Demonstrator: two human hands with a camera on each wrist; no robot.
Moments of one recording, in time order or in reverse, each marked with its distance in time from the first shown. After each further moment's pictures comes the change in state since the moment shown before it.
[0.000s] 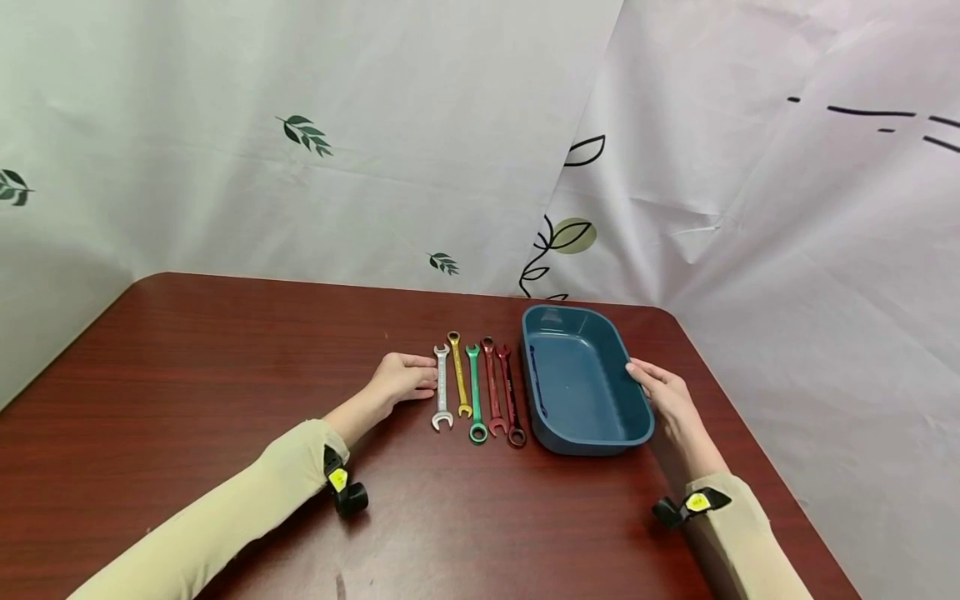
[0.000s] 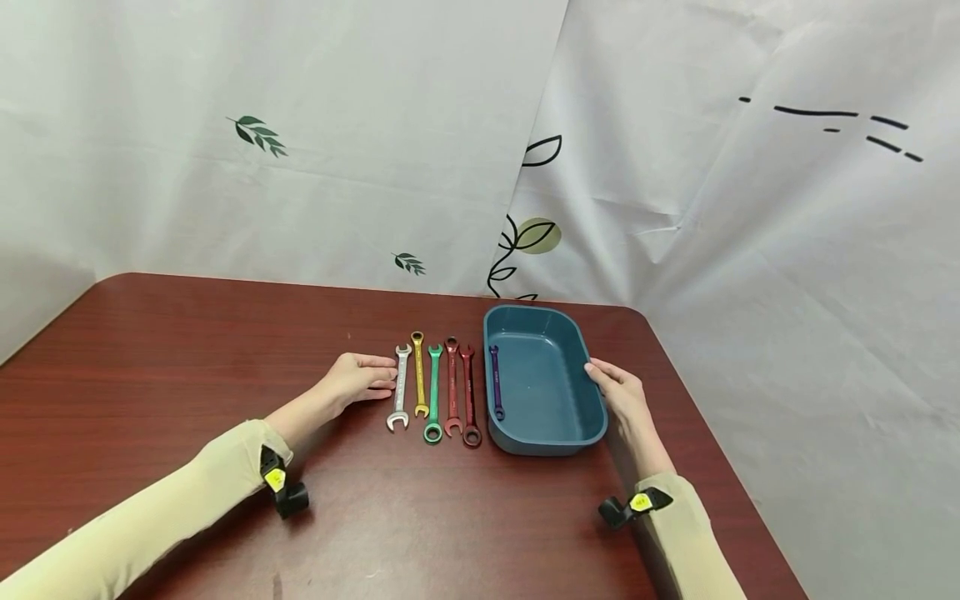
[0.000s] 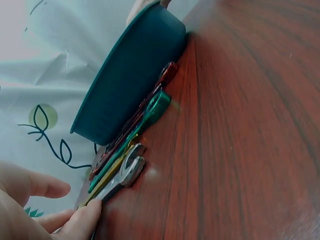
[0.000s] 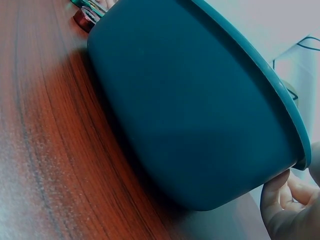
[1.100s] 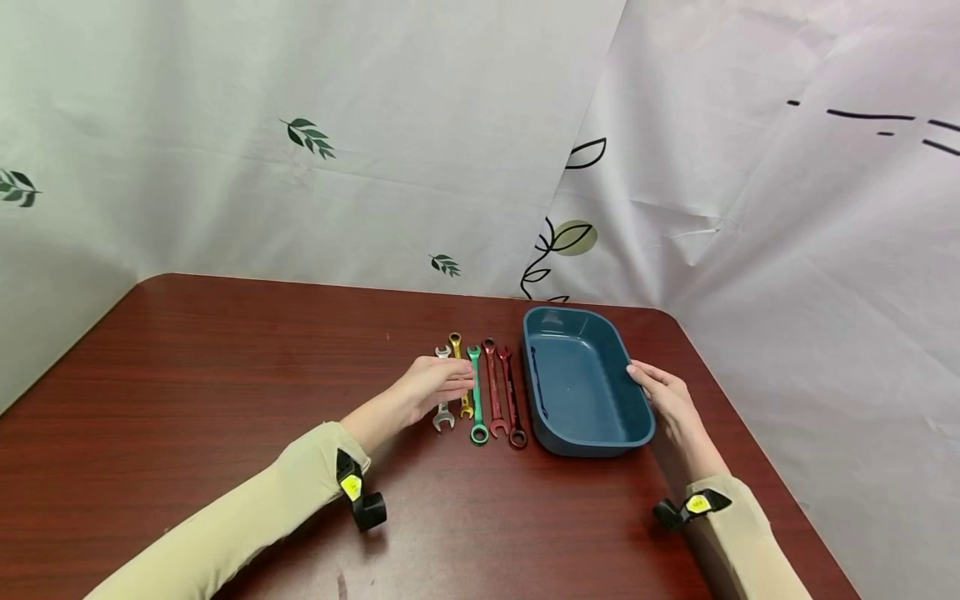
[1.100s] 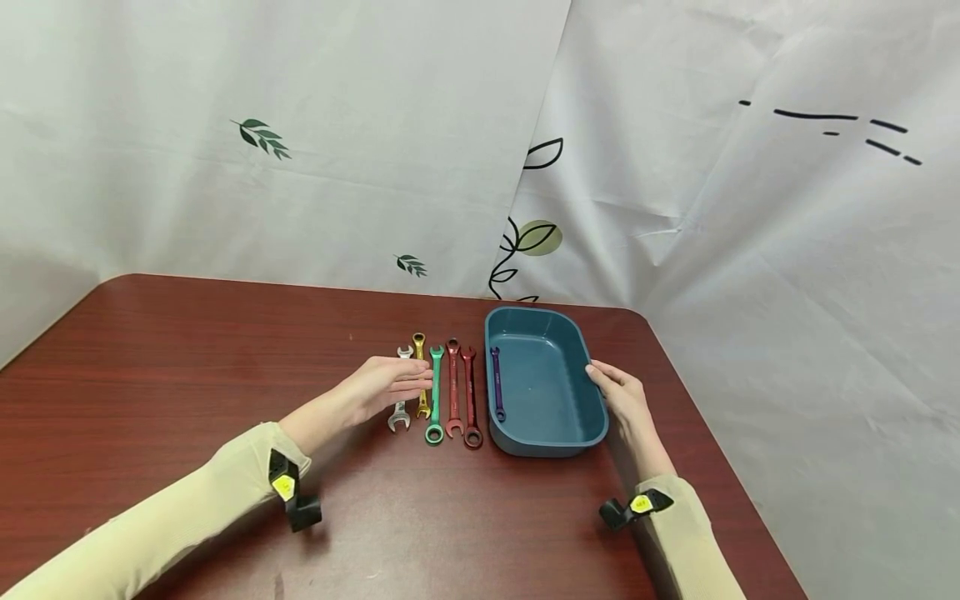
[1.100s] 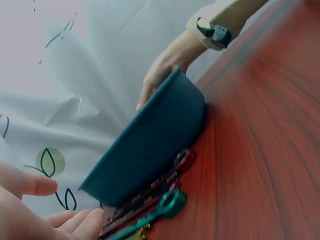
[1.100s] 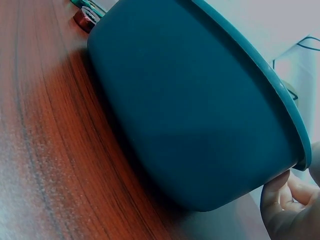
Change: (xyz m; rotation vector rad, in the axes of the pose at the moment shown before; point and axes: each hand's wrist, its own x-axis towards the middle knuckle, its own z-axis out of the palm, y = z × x) left_hand -0.023 0.025 0.034 -0.213 -0.183 -0.027; right_hand -0.003 0.004 -0.001 -0.080 -0.007 -0.038
